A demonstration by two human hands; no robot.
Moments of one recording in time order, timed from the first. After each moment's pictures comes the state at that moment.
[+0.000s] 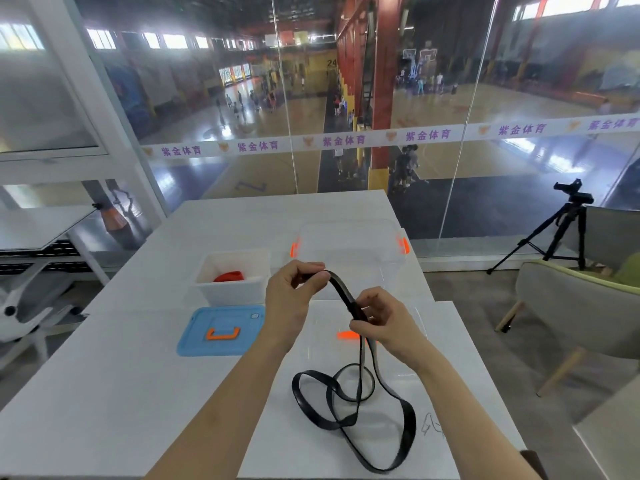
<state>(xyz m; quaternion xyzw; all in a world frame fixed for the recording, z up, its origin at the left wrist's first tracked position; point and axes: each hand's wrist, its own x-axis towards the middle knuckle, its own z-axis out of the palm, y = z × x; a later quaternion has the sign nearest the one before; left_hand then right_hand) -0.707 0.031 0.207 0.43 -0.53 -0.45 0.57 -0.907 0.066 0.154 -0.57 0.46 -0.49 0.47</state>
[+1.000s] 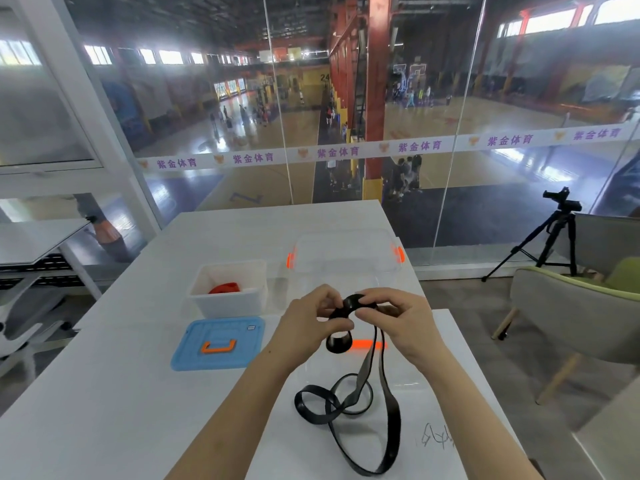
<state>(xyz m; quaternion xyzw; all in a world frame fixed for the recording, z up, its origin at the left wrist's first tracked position) -0.711 0.051 0.211 0.46 -0.72 -0.41 0.33 -0.912 0.084 0.196 -0.56 0.47 -0.57 0.38</state>
